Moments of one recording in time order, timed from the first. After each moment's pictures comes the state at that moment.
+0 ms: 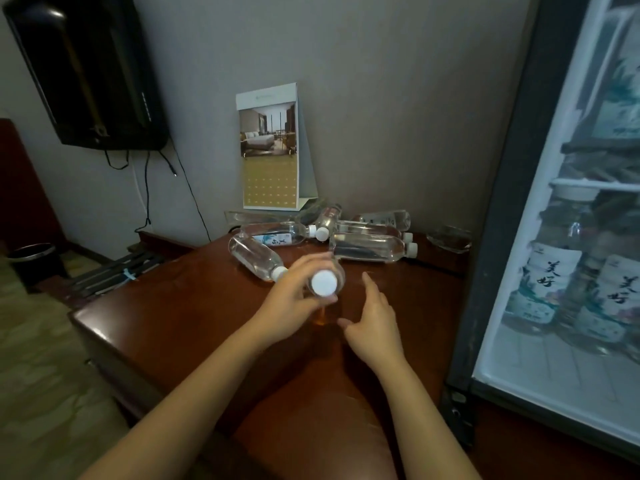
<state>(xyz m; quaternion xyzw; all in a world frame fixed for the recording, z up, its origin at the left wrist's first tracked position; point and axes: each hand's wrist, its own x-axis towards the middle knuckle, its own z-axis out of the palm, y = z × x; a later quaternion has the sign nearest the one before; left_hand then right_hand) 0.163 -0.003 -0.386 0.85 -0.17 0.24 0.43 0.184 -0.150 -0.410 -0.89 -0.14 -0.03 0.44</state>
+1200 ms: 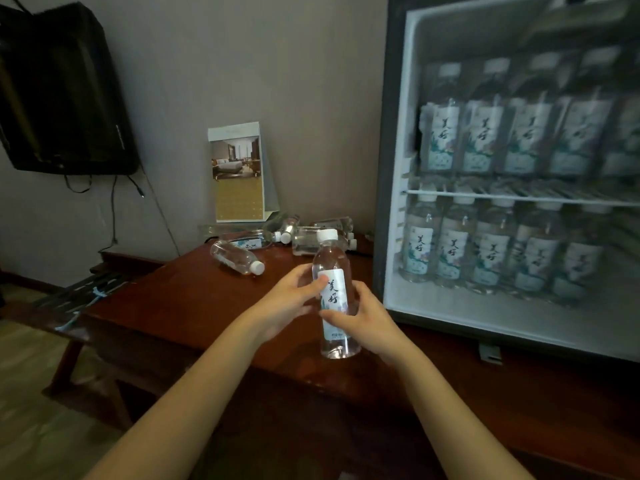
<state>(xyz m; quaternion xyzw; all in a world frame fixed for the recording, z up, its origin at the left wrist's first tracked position) 0.035 -0.082 -0.337 0.72 -0.06 -0.01 0.69 0.043 -0.236 -0.364 -0.79 -0.19 0.03 0.58</state>
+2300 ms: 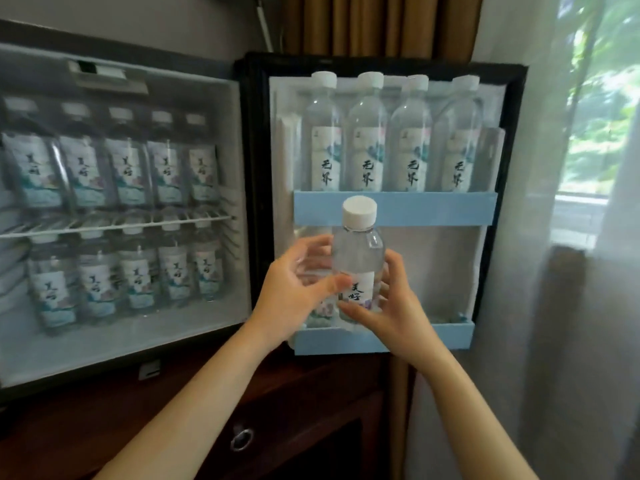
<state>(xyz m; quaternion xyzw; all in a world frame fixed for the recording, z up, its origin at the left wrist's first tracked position) -0.124 -0.467 -0.268 0.57 -0.50 -0.02 0.66 -0.225 -0.592 -0.298 -0.81 0.01 -0.40 0.43</state>
